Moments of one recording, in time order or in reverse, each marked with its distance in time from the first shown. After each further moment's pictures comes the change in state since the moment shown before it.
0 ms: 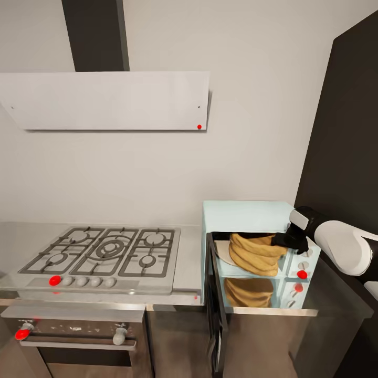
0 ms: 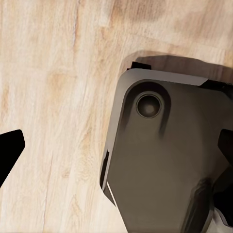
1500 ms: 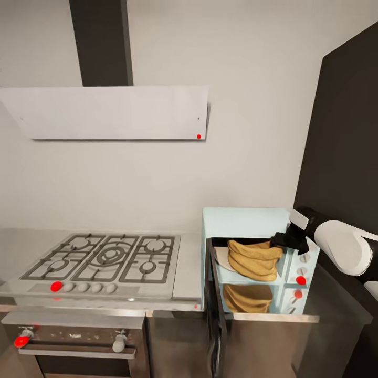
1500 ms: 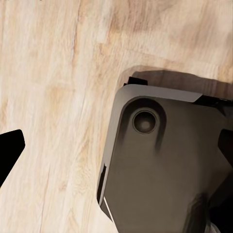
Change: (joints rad) left arm 0.000 0.000 0.000 0.000 0.000 0.000 0.000; right arm 0.000 0.000 -0.001 0.000 -0.003 -0.004 0.006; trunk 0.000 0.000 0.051
